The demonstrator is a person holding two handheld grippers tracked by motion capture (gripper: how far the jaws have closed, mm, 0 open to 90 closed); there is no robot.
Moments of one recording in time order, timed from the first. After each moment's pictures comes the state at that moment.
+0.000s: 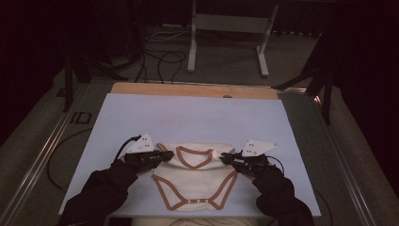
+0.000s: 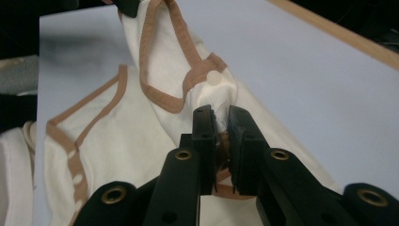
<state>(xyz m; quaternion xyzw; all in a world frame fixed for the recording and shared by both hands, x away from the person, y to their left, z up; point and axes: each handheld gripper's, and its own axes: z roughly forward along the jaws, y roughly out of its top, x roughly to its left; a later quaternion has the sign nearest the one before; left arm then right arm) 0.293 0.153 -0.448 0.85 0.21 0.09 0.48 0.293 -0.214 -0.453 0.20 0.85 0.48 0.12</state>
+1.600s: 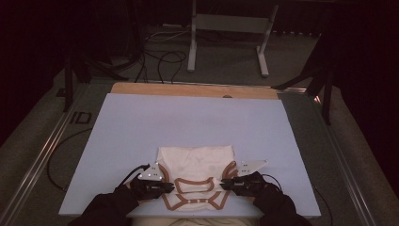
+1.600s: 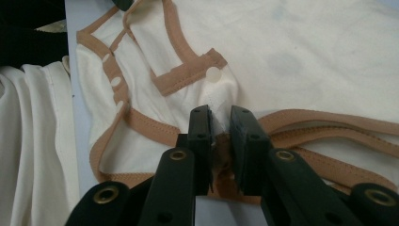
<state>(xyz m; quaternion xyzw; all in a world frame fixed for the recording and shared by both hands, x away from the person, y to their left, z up) 0.256 0.144 -0.518 0.90 0.21 0.00 0.39 0.268 -0.220 -0.517 0.22 0.88 0.43 0.01</state>
